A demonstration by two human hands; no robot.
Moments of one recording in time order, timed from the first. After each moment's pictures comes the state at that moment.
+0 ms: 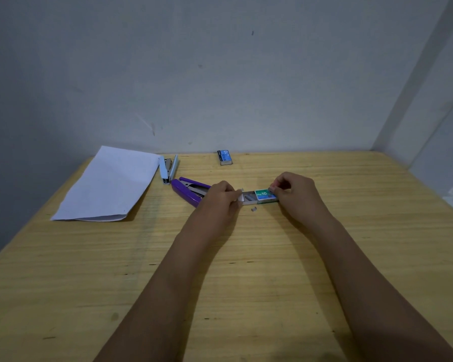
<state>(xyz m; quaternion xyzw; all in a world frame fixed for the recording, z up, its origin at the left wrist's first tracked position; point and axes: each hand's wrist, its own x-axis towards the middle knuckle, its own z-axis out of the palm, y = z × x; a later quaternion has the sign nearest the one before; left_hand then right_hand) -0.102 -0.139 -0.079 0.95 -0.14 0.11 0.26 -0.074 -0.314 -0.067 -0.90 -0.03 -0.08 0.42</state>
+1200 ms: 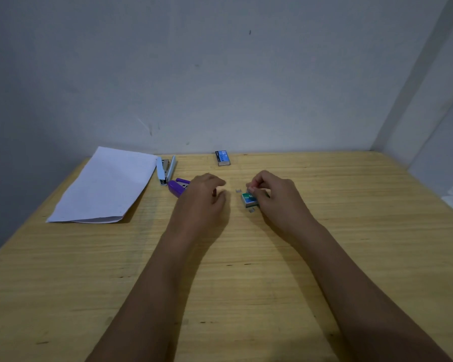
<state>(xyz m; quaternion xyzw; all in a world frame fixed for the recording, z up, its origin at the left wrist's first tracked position) -0.101 -0.122 -0.069 0.93 -0.07 0.19 0.30 -0.088 -0.289 -0.065 -0.90 -0.12 -0.09 0.41</state>
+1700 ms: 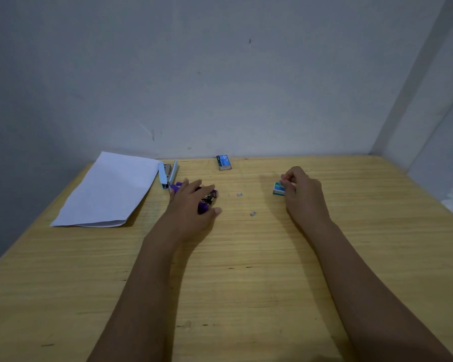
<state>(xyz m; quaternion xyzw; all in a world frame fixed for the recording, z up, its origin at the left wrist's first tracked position) -0.099 -0.091 -0.075 0.97 -0.04 0.01 0.25 -0.067 -0.323 -0.075 -0.89 -0.02 -0.18 0.42</state>
